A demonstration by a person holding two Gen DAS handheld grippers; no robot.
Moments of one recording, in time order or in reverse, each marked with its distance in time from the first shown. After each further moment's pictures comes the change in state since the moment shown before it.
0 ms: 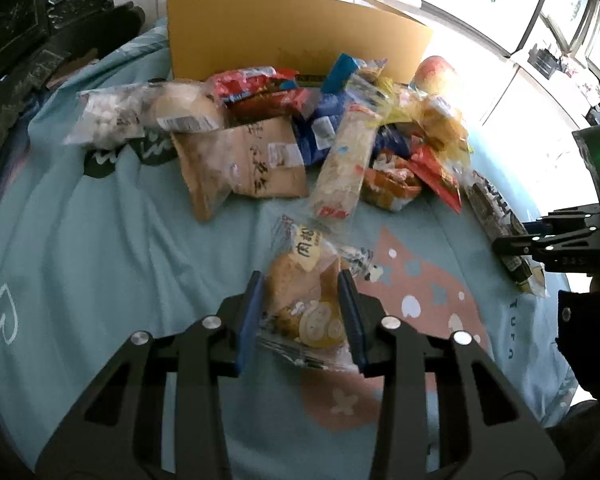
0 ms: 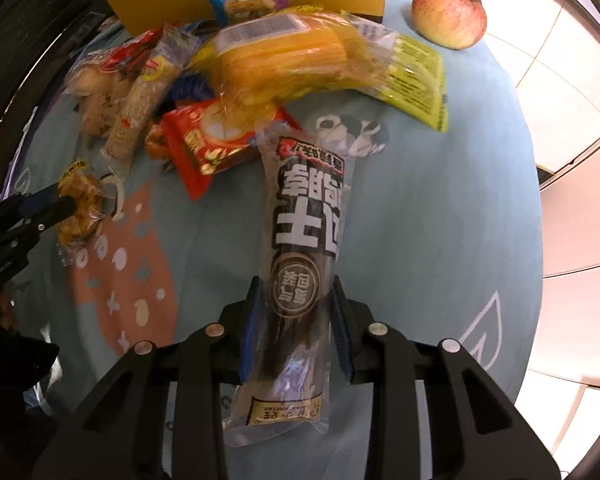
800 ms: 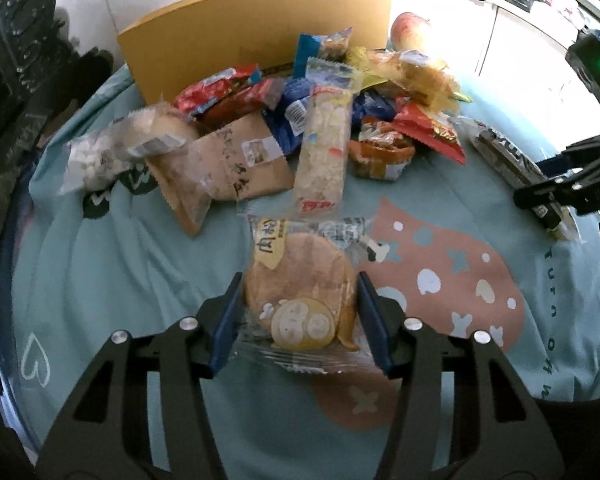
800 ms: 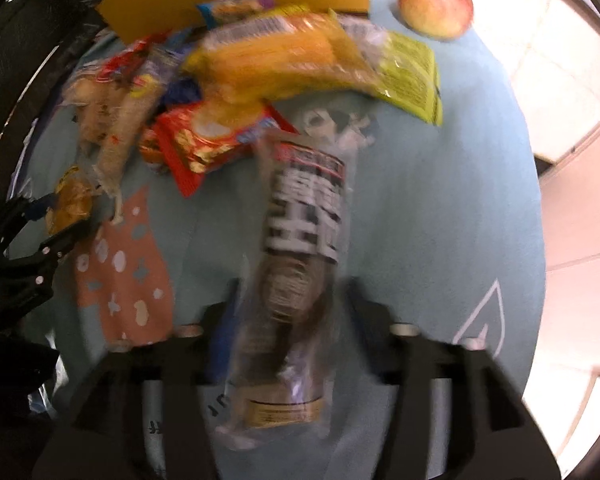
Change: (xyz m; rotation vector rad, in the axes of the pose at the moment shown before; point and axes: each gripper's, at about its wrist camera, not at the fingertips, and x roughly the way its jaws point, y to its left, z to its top) left arm 0.018 -0.018 -0.001 0.213 0.020 0.106; right arm 0.005 -0.013 -0.005 0.078 -0.026 0.054
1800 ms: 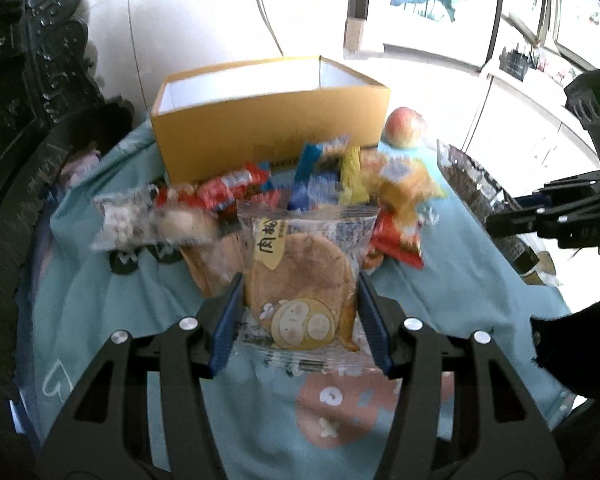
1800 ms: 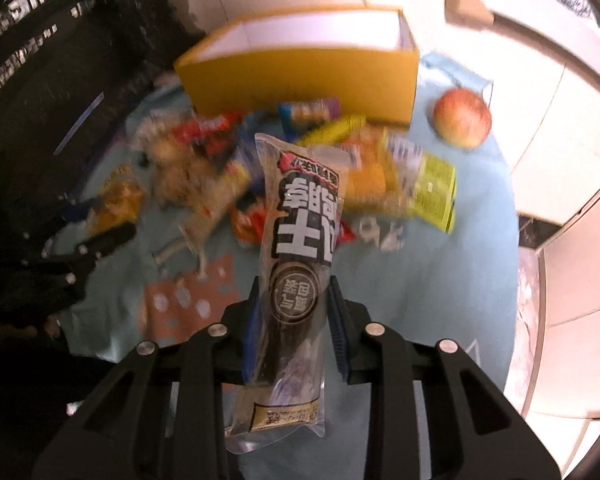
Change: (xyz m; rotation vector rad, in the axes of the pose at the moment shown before) left arm -0.072 0.010 0.039 -0.088 -0.219 -0.040; right arm -0.094 0.043 0.017 -0.130 -0.233 0.045
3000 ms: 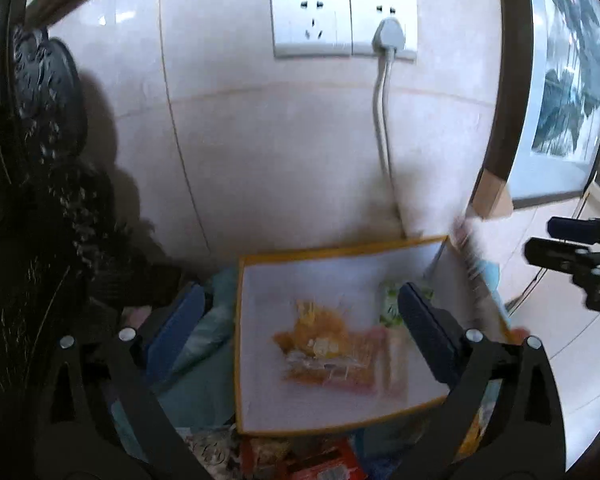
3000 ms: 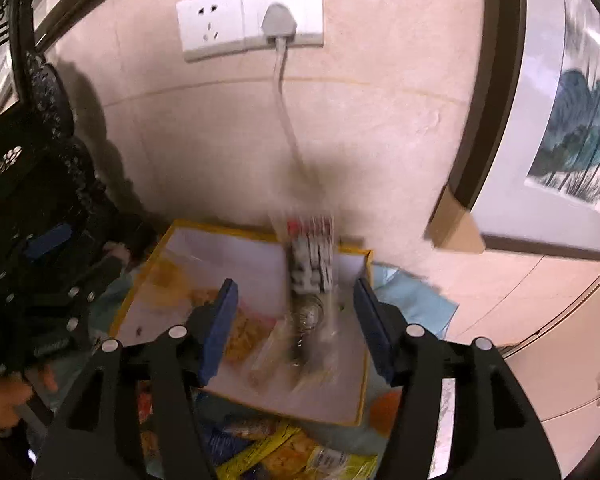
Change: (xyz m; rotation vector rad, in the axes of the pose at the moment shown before) left arm 0.065 0.091 0.268 -0.130 -0.170 0.259; right arm 0.001 -0.021 0.279 -0.059 -0.256 -0.163
